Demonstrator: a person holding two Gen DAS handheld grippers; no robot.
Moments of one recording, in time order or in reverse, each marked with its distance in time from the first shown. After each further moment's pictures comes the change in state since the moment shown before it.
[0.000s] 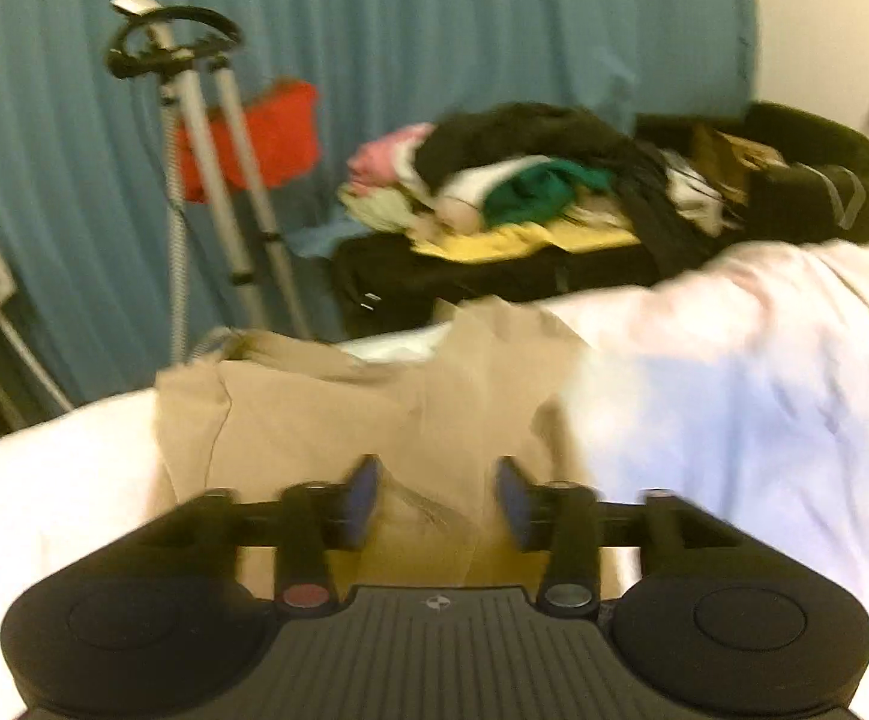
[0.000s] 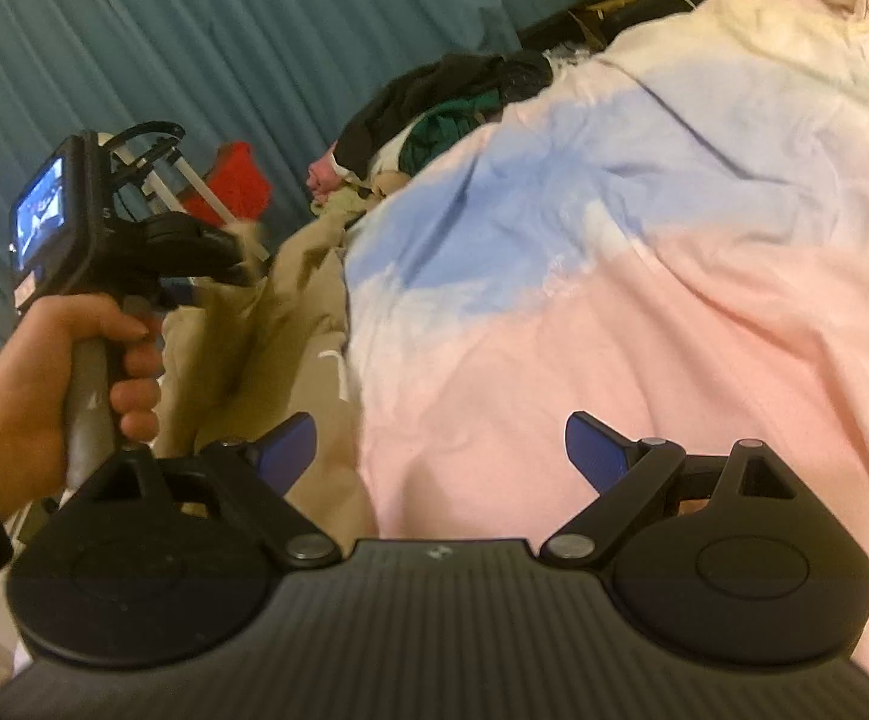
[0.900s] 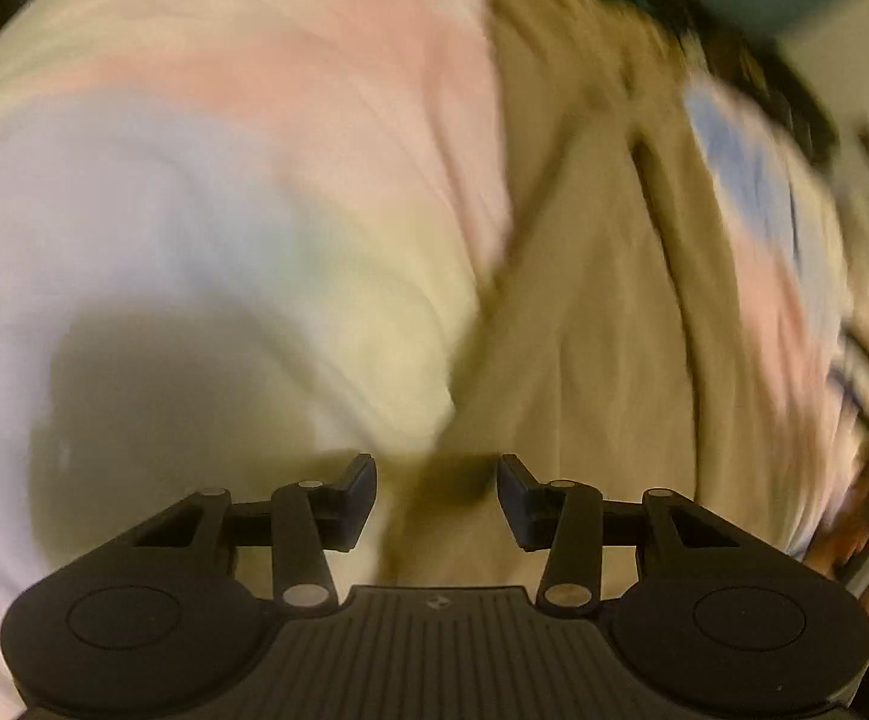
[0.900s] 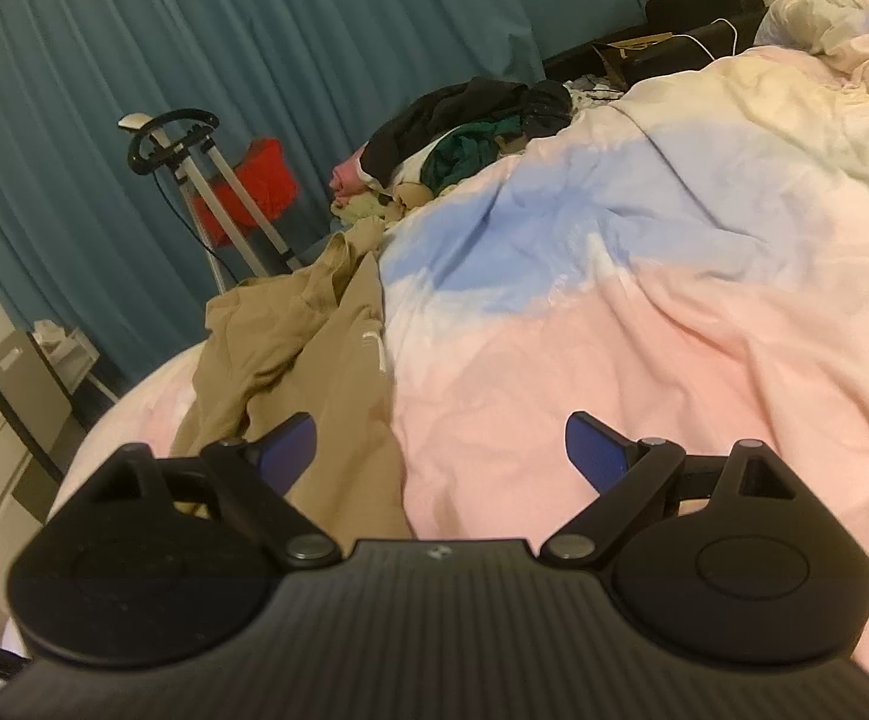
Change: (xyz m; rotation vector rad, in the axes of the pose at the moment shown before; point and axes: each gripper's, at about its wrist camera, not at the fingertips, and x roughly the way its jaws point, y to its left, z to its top) left arm -0.190 0.275 -0.256 -0.330 0.596 -0.397; right arm -0.080 0.032 -0.017 -0.111 -0.027 -0.026
